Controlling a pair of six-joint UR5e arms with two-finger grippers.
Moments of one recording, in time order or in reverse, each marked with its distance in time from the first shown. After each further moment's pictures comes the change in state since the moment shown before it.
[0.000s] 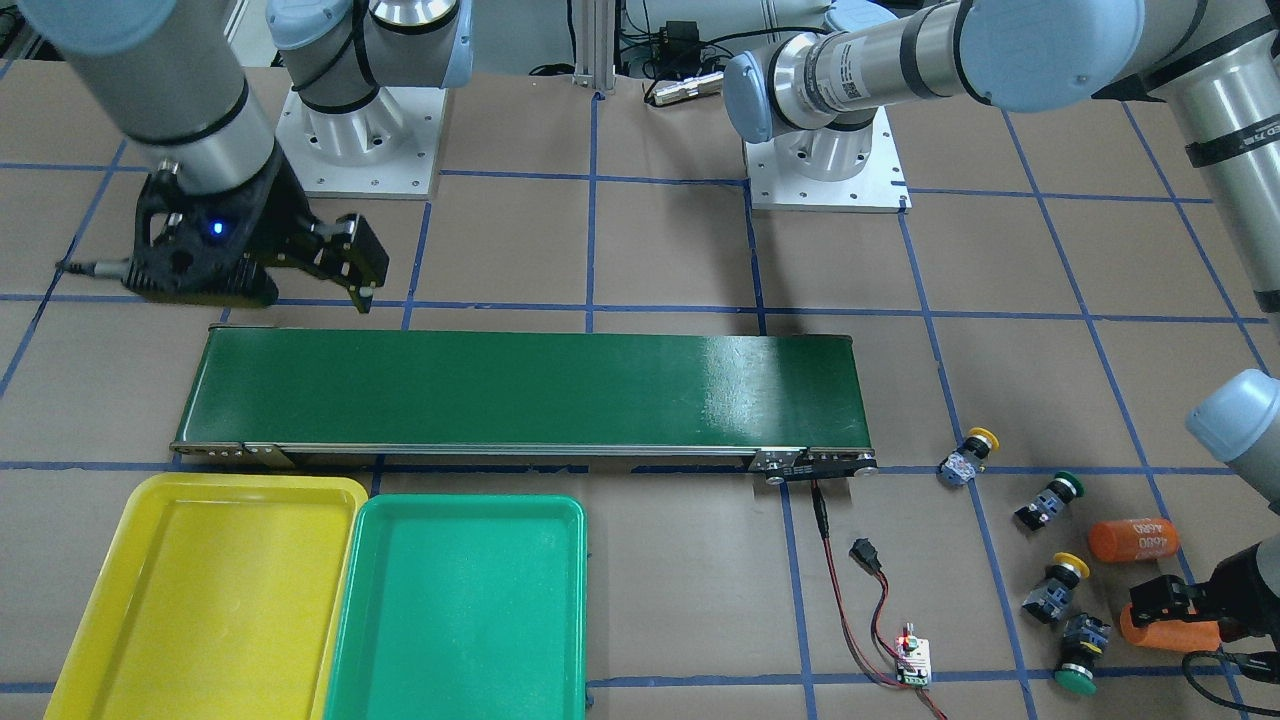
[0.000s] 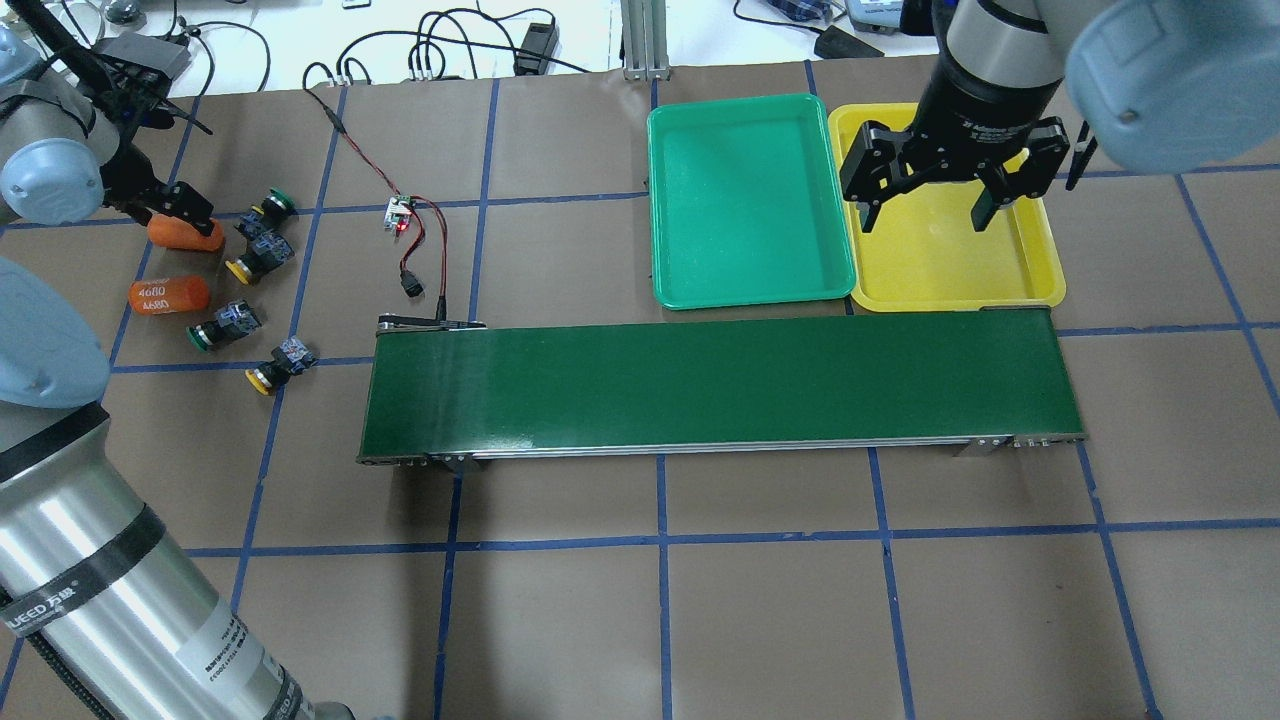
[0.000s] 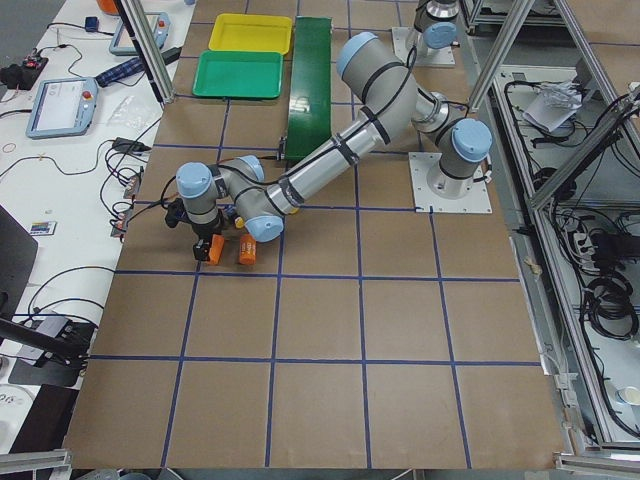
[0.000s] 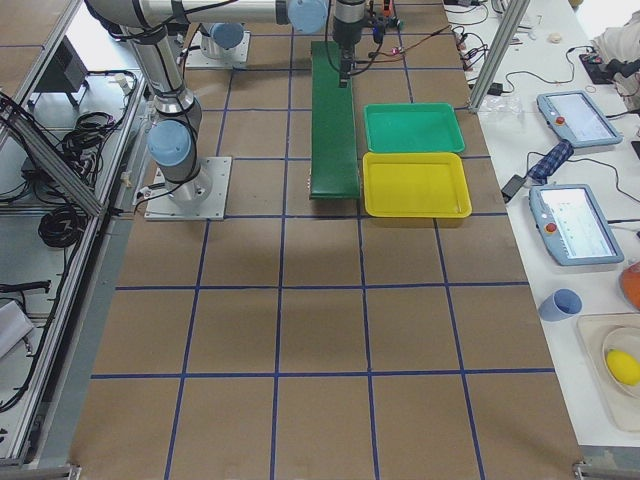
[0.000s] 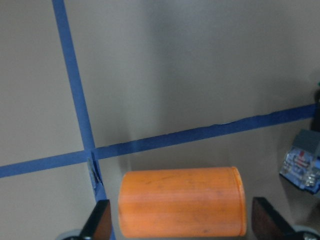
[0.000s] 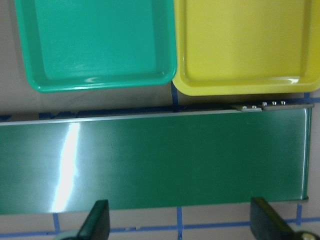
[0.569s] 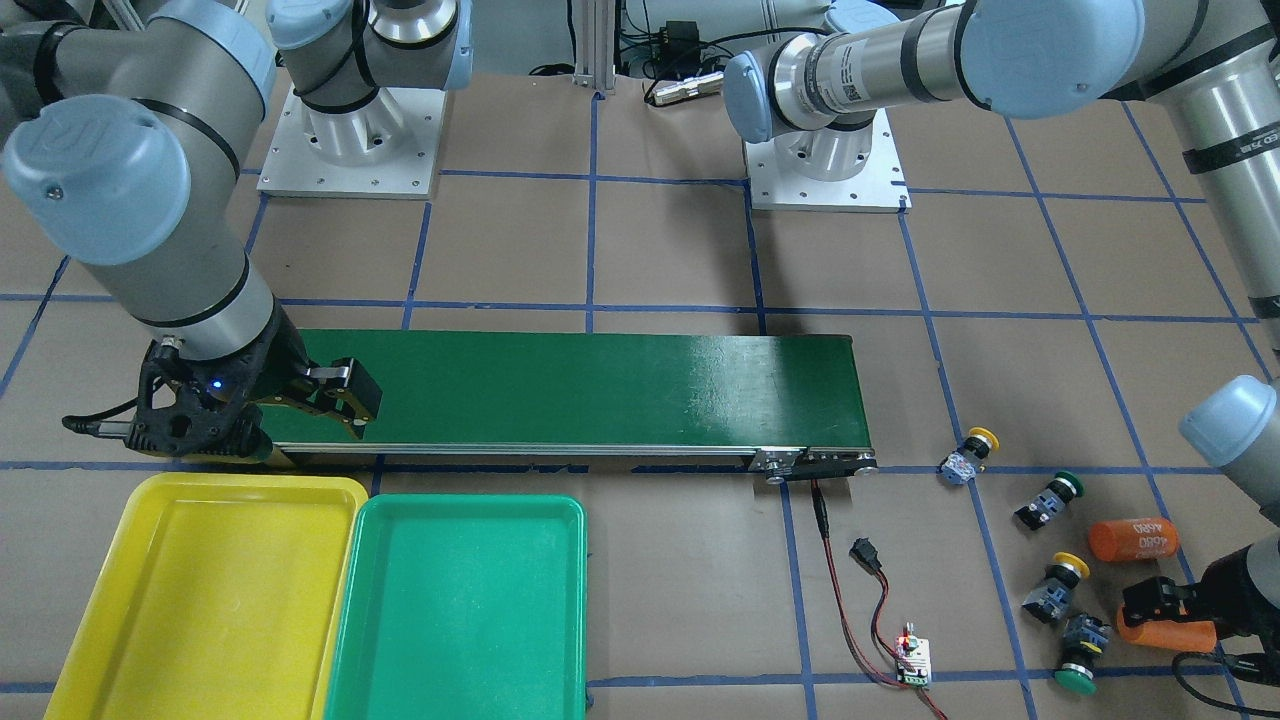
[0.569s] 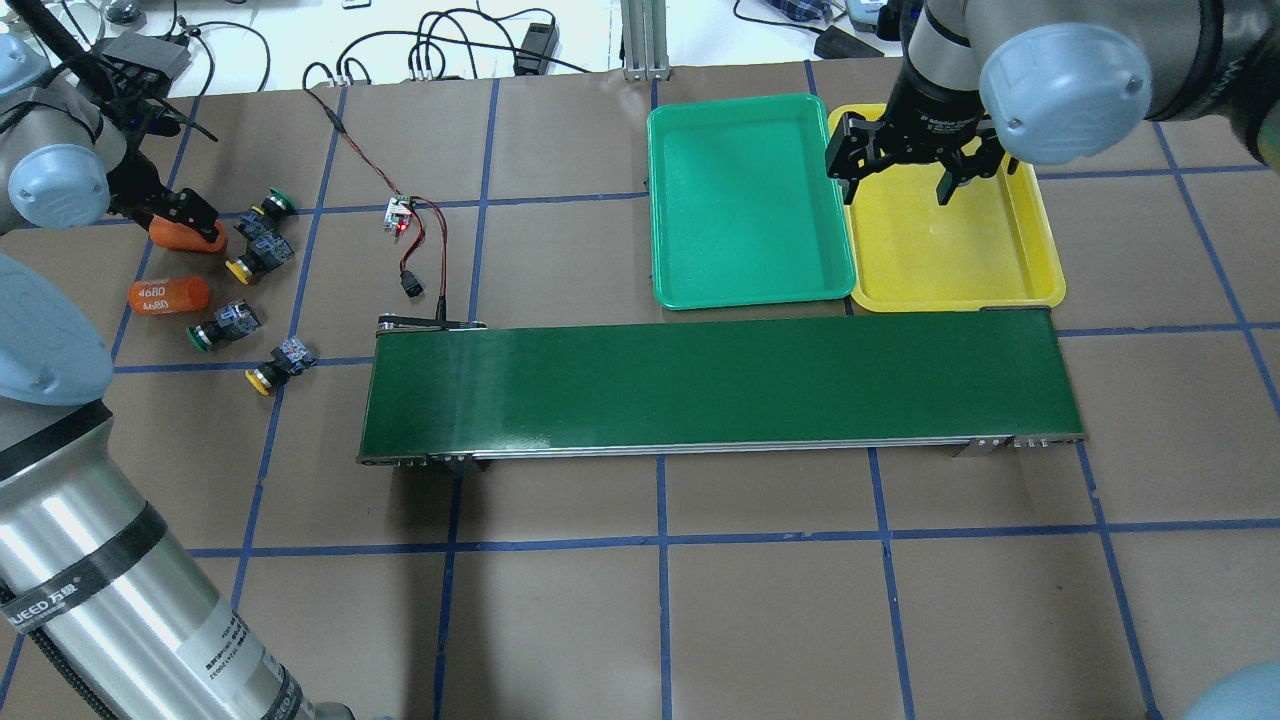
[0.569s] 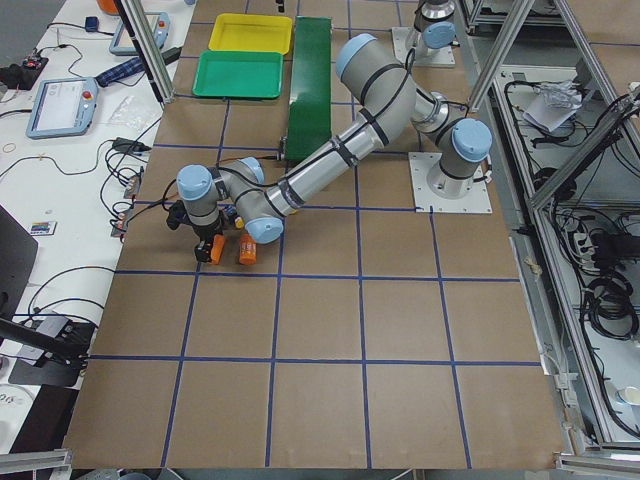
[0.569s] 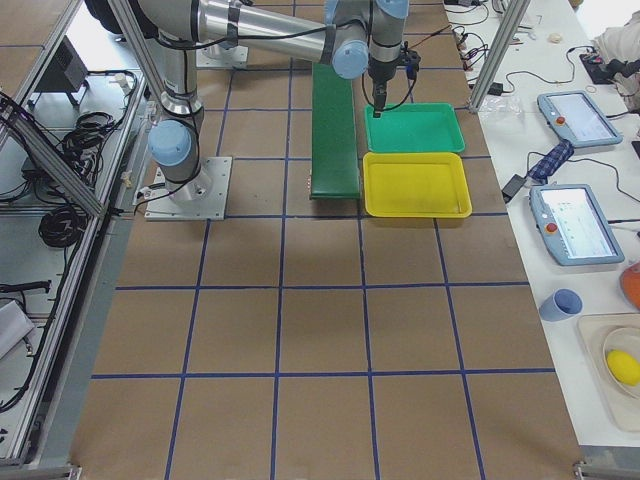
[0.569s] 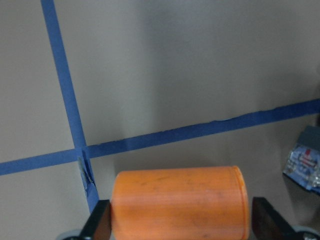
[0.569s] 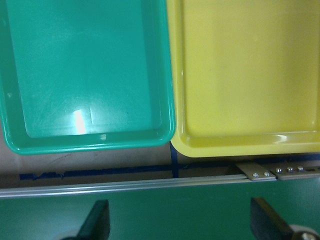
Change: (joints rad) left arm -0.001 -0.013 0.000 -0.002 0.002 -0.001; right arm -0.012 0.145 -0.015 -0.198 0.000 -0.004
